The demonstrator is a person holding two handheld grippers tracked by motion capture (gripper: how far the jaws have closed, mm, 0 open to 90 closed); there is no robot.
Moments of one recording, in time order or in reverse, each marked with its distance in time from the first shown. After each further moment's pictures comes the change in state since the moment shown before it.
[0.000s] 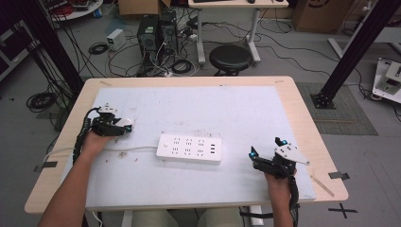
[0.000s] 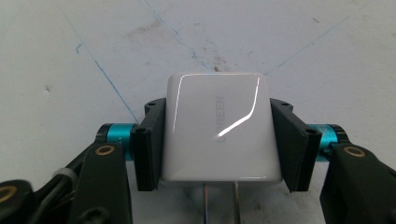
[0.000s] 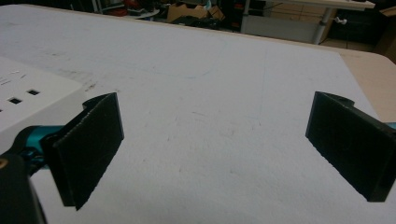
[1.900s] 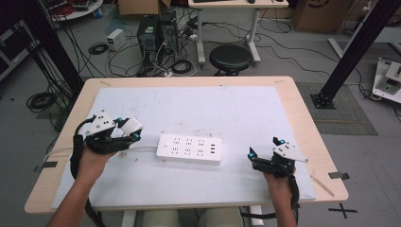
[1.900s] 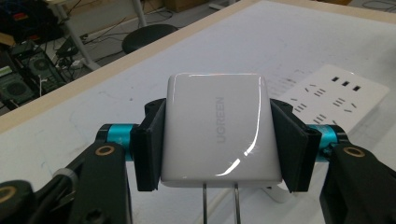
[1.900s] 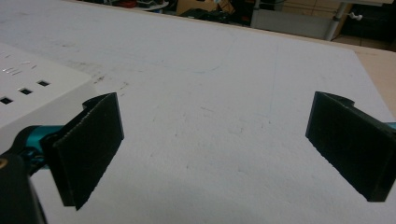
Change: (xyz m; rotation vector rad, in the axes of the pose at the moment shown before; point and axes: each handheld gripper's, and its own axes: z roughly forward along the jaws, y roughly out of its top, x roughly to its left) left arm -0.121 0.024 -0.110 -0.348 -0.071 0.138; right arm 0.000 0.002 0.002 0.035 0.032 -0.021
